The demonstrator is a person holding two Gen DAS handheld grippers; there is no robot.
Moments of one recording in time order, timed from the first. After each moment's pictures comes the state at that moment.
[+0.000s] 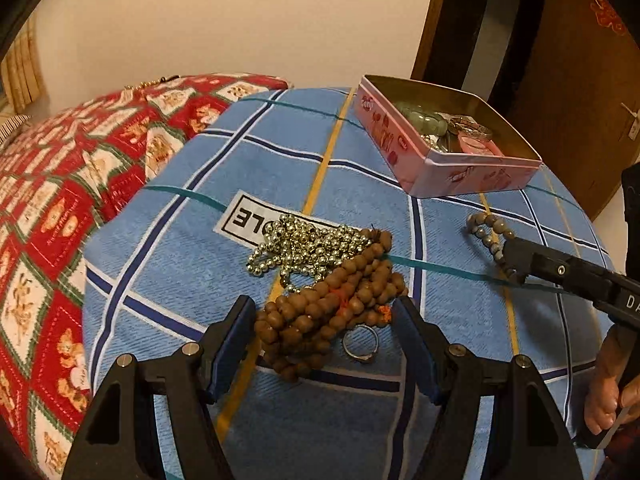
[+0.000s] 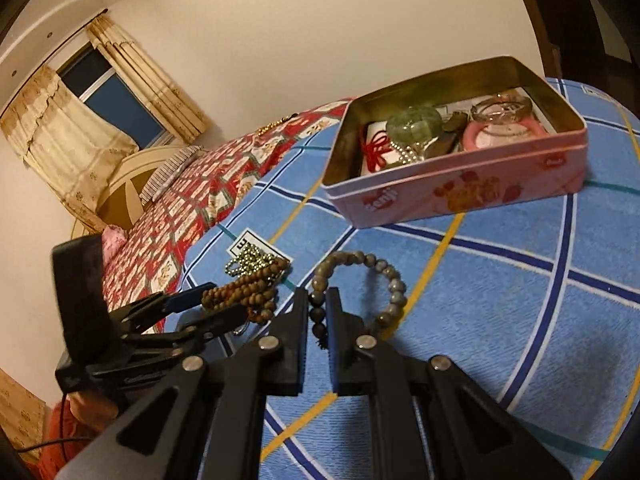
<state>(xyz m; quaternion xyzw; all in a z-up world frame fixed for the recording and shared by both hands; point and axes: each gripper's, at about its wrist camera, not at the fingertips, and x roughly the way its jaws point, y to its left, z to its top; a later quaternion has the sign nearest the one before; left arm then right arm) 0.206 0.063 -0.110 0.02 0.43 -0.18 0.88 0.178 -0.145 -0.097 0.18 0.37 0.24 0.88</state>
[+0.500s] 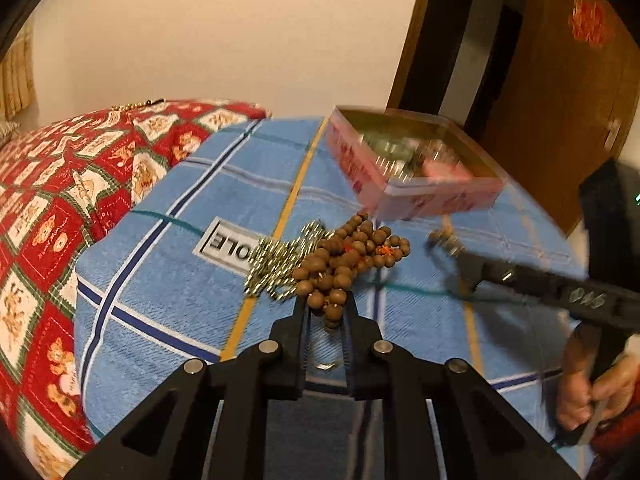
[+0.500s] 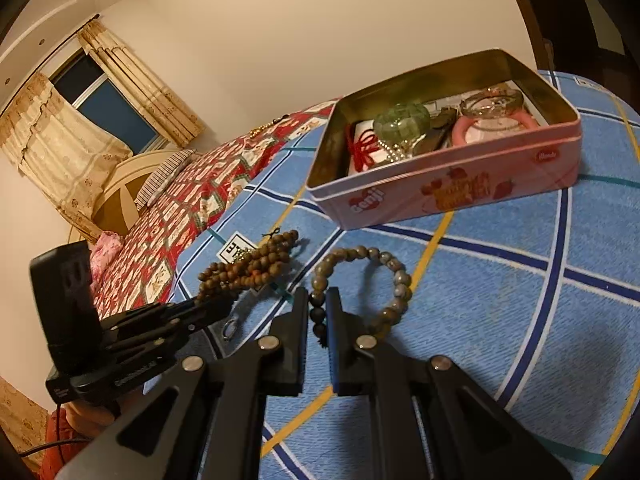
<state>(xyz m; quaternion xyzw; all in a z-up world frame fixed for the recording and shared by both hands) 0.187 0.063 -0.092 -0.02 0.37 -0.23 0.90 0.184 -0.156 -0.102 0.19 0.37 0.23 0.88</state>
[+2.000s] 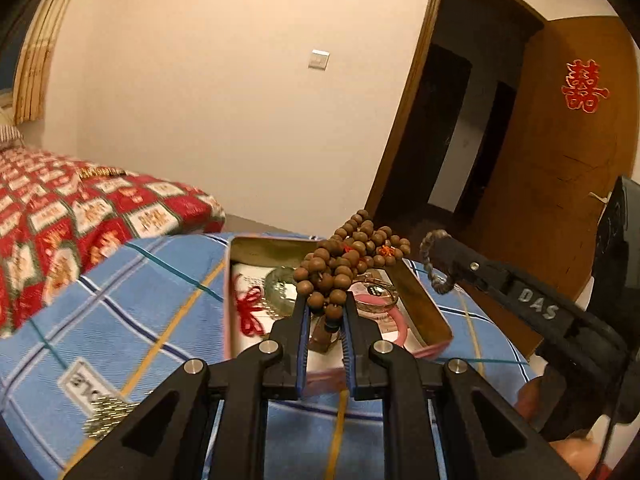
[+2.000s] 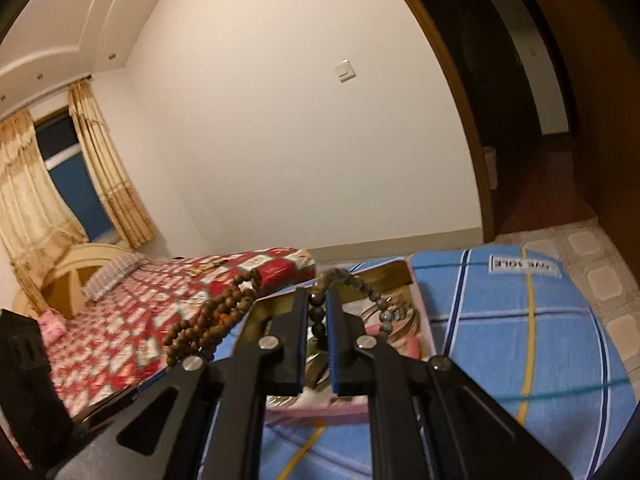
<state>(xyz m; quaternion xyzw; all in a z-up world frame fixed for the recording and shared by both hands) 0.233 -0.056 -0.044 -0.09 0.25 -0.22 0.94 0.218 -0.228 -0.030 0.17 0.18 0.08 0.97</state>
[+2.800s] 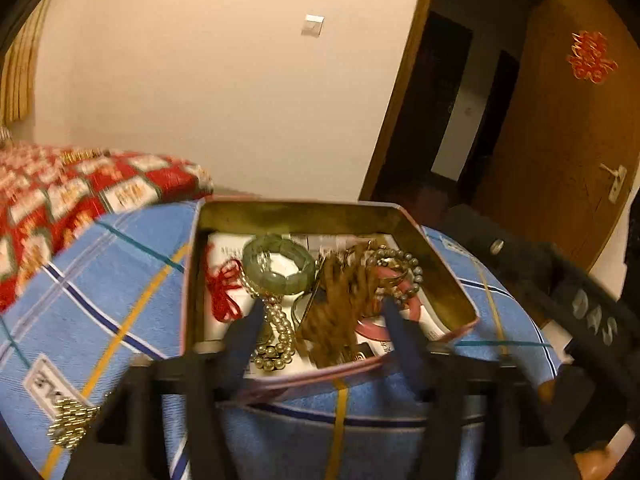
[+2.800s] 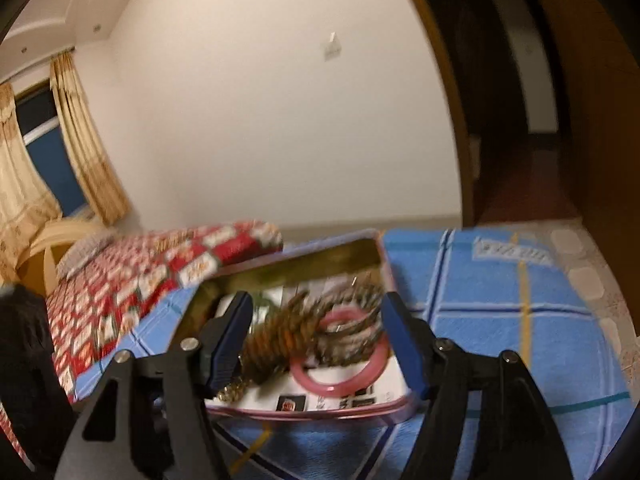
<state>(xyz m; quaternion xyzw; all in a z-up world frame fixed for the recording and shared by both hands) 0.247 -0.084 -0.063 -0.05 0.29 -0.21 0.93 0.228 -0.245 -0.049 0.15 0.20 0.05 0.97</state>
